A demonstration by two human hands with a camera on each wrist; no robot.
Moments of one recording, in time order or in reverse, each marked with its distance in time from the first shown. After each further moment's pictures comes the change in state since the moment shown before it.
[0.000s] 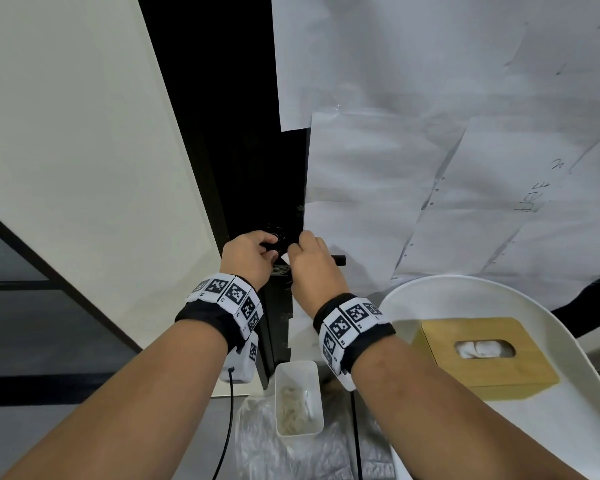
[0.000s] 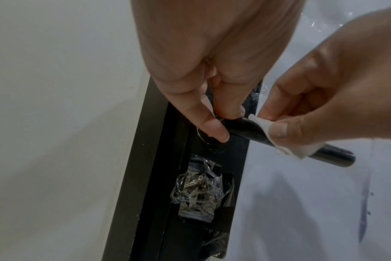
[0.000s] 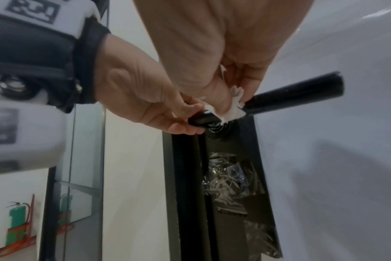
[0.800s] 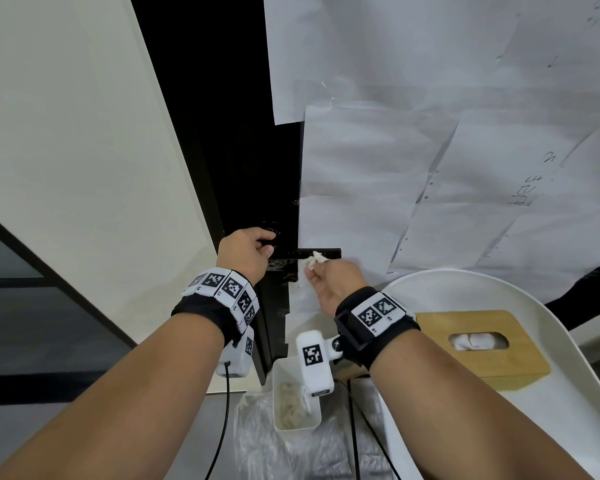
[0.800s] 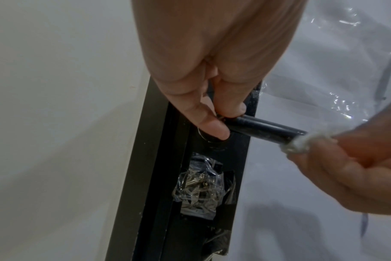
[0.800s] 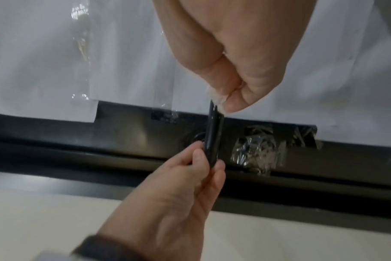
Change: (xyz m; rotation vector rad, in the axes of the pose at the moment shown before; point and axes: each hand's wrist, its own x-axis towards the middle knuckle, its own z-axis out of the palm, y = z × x) left_hand 0.000 -0.004 0.003 -0.045 -0.026 -0.002; right_hand -0.004 0.032 0.010 1.783 0.134 1.098
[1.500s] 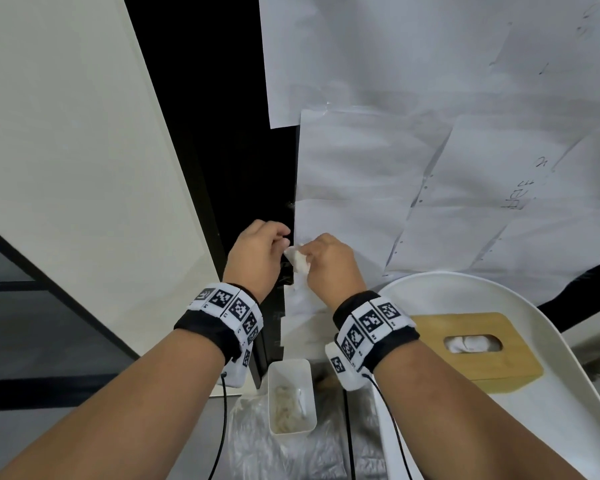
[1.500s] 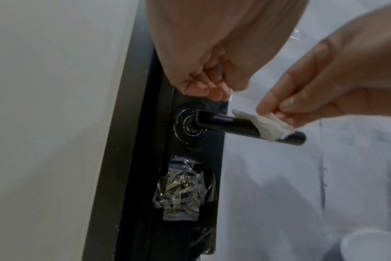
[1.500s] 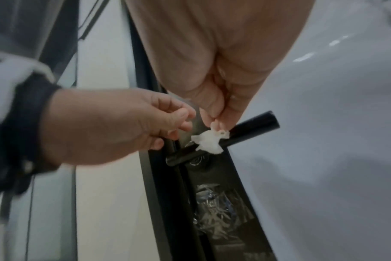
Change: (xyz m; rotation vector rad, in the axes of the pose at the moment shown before) left_hand -0.018 0.025 0.008 0.135 0.105 0.385; right_hand -0.012 -0.015 -0.003 -1.467 -0.127 -0.984
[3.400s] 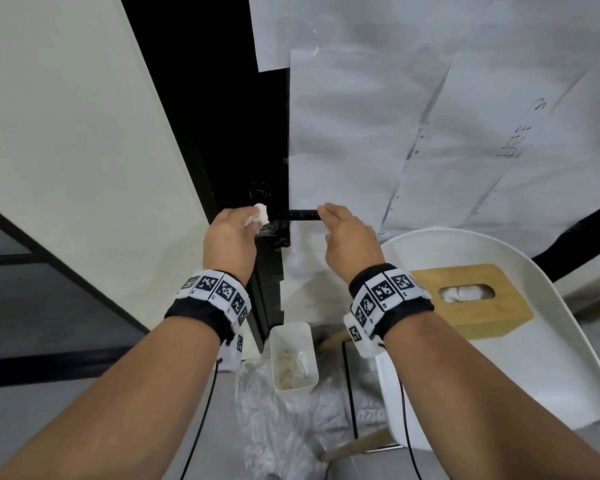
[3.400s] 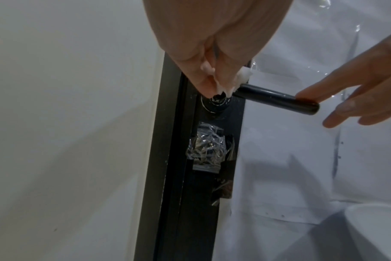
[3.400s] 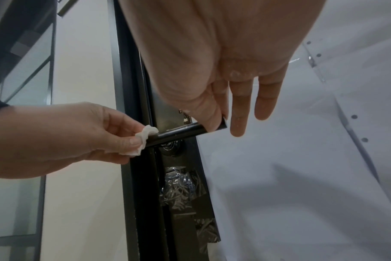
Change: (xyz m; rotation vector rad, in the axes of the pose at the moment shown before) left_hand -0.043 -0.024 -0.005 0.014 0.108 -0.122; right_hand -0.038 0.027 -0.004 -0.246 -0.117 0.121
